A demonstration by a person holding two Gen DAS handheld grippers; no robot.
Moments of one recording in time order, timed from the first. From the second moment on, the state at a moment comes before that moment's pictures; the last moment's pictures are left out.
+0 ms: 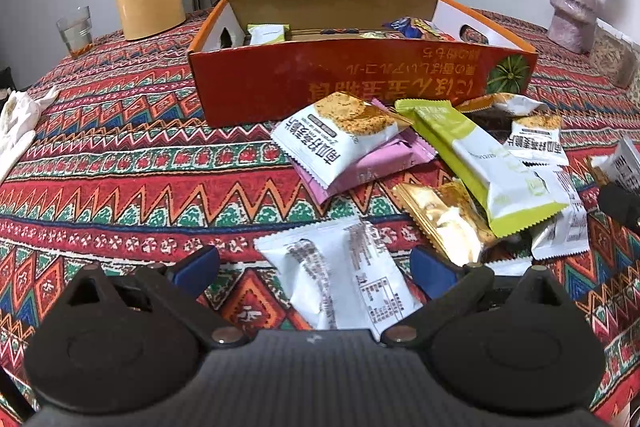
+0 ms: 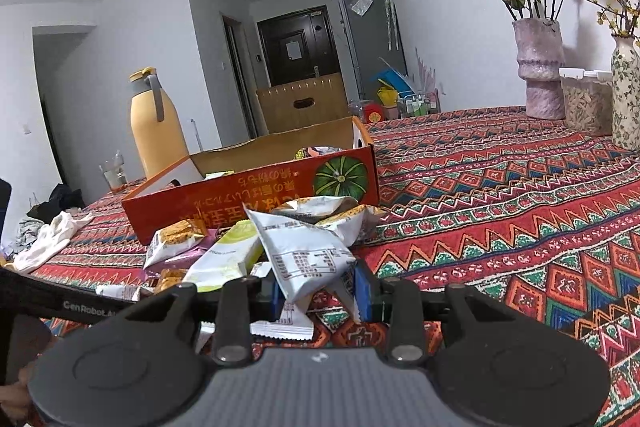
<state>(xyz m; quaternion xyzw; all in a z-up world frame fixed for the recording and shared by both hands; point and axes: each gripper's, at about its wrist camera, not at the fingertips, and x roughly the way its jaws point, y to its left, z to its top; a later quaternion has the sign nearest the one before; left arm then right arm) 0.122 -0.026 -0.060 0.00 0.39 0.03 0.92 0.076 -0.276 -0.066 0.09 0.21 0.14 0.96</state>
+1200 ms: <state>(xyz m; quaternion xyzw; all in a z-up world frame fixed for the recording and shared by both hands) 0.118 -0.005 -0.003 -0.03 0.32 0.01 0.95 0.081 -0.253 -0.040 0.06 0.18 0.14 0.97</state>
